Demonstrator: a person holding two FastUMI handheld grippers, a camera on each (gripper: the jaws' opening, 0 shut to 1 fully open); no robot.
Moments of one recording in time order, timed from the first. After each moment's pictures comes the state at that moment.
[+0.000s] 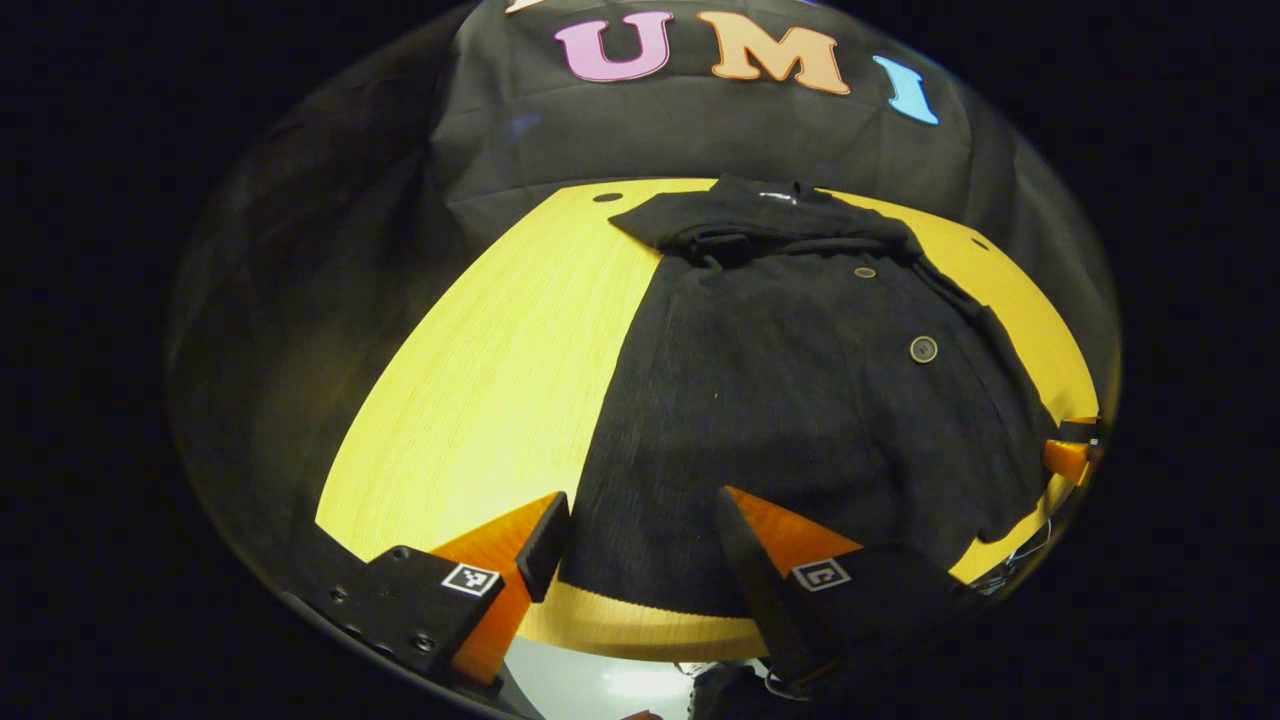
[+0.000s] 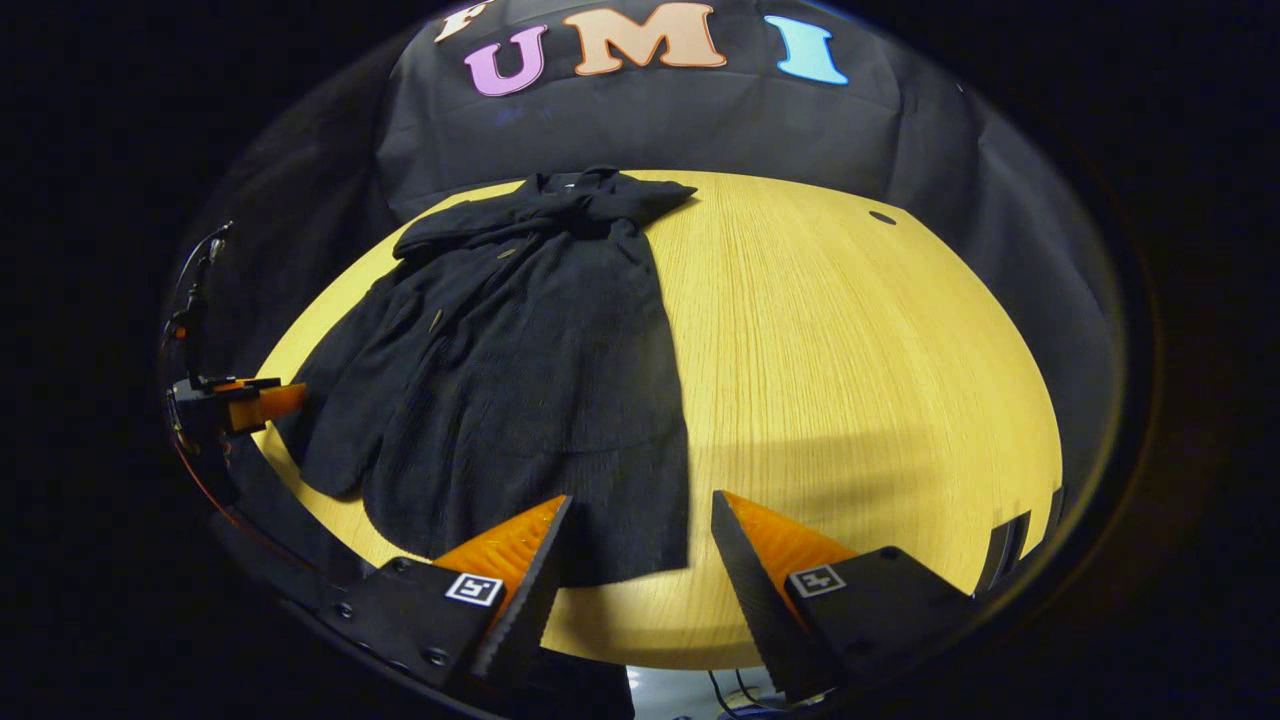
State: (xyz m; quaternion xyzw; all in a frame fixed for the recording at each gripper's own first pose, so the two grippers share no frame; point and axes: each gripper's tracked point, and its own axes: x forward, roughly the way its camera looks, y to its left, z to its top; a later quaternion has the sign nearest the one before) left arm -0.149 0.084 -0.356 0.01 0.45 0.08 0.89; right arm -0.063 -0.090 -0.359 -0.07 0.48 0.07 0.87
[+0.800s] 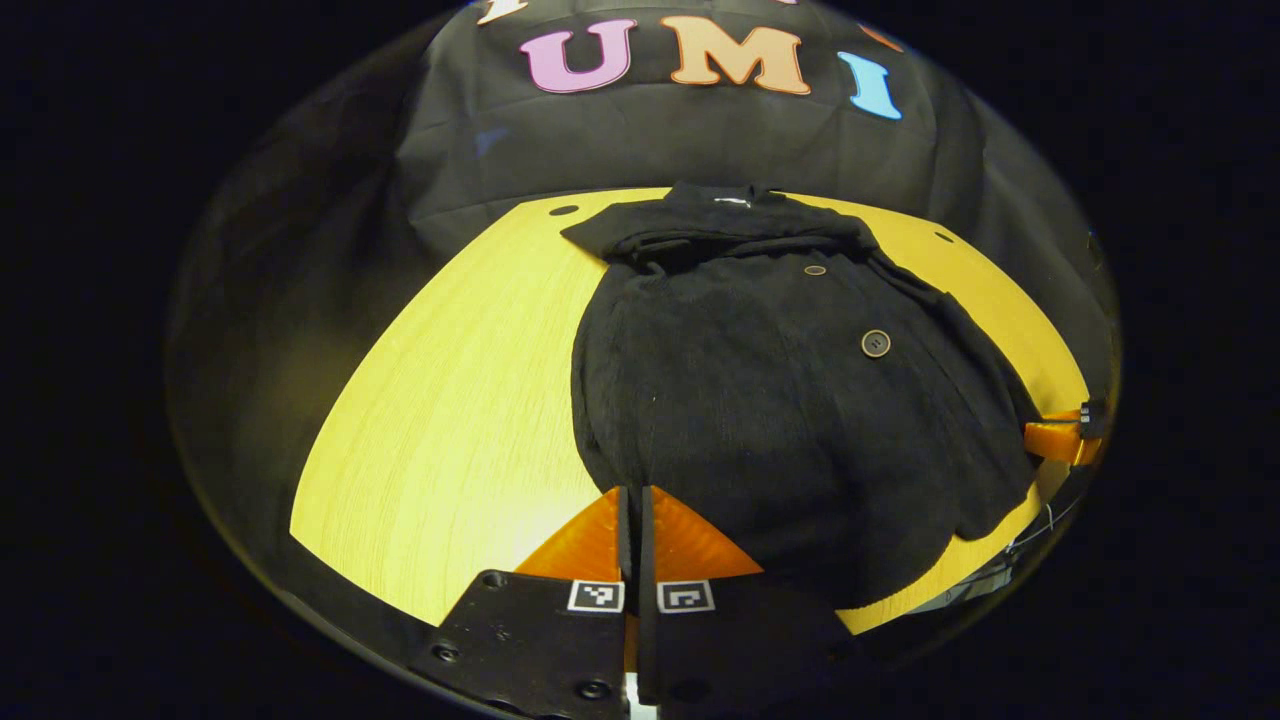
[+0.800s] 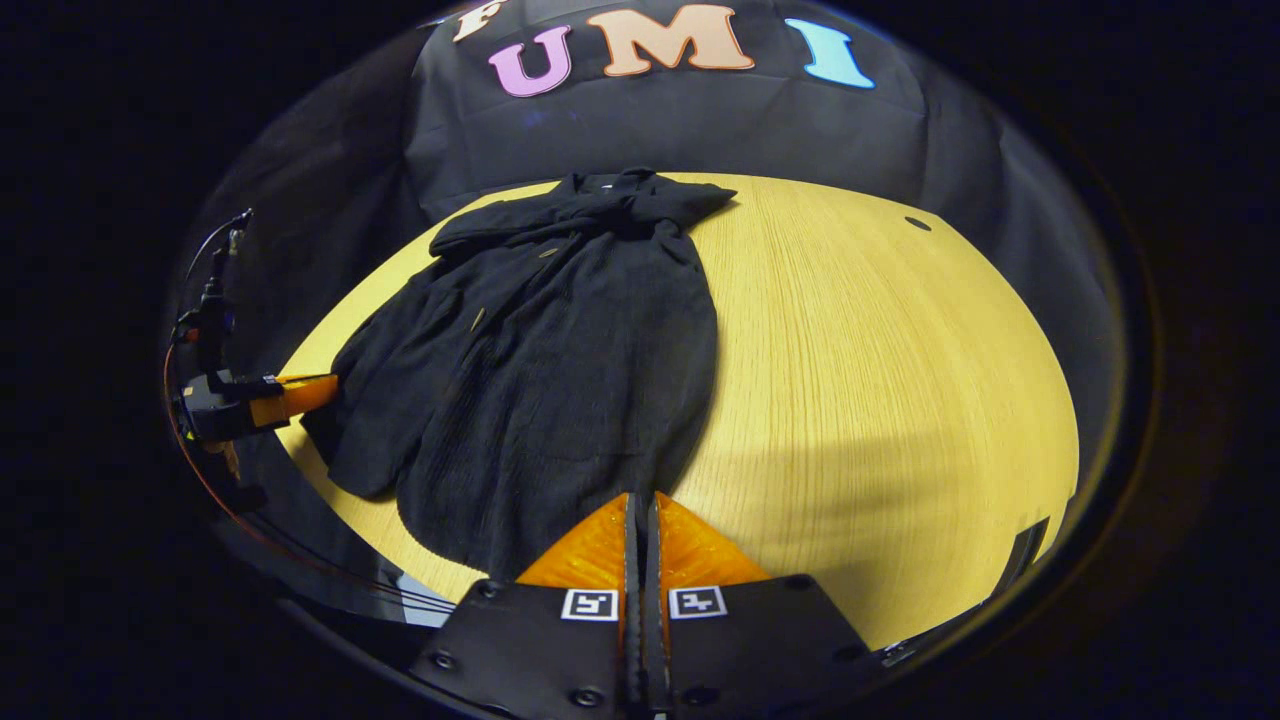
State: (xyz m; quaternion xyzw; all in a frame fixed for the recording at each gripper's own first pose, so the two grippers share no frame) left arm -0.140 0.052 -0.361 0.01 0.44 0.04 0.90; right arm -0.066 -0.060 -0.364 -0.06 0.48 0.11 0.87
